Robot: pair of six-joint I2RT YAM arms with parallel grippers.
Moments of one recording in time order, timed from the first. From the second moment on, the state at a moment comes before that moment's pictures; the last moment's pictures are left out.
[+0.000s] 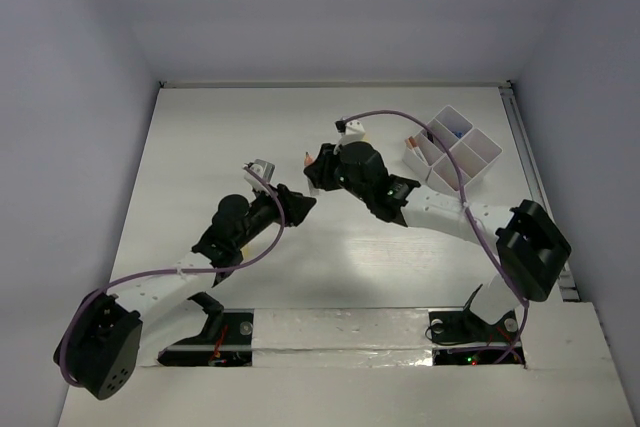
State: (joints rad) left arm -0.58 0.97 0.30 0.56 0.19 -0.52; right arm 0.87 1.58 1.09 0.15 0.21 0.58
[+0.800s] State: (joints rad) left arm -0.58 1.00 0.30 0.56 0.13 -0.52; right arm 0.91 1.62 1.00 0.36 0.07 0.68
